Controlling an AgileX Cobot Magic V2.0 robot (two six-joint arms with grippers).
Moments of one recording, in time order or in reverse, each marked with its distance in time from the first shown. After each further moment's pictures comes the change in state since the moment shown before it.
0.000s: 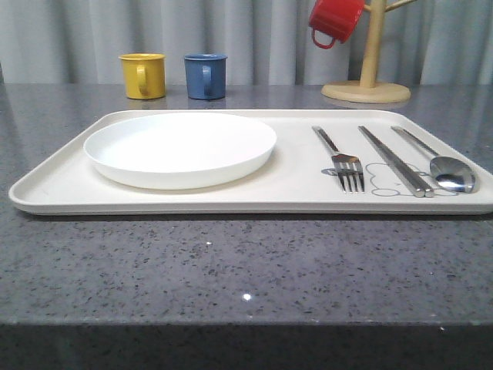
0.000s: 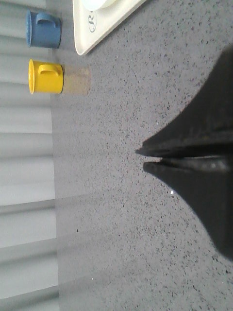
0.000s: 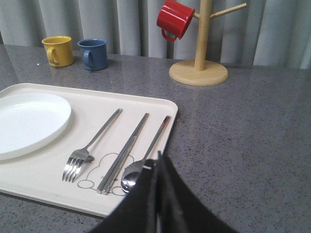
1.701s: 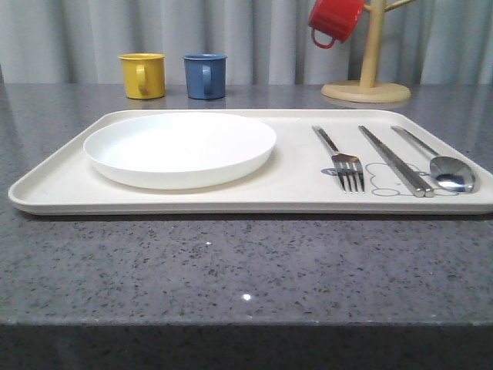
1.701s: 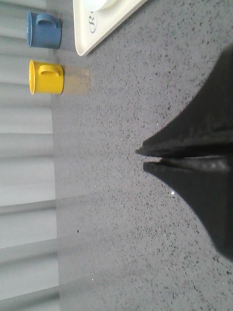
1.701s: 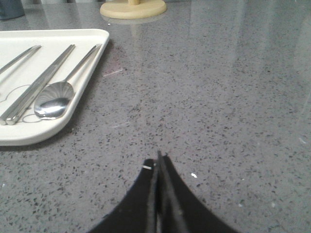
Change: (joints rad) left arm 0.002 0.000 0.000 0.000 -0.002 0.000; right arm -0.226 -0.168 0.356 0.036 -0.097 0.000
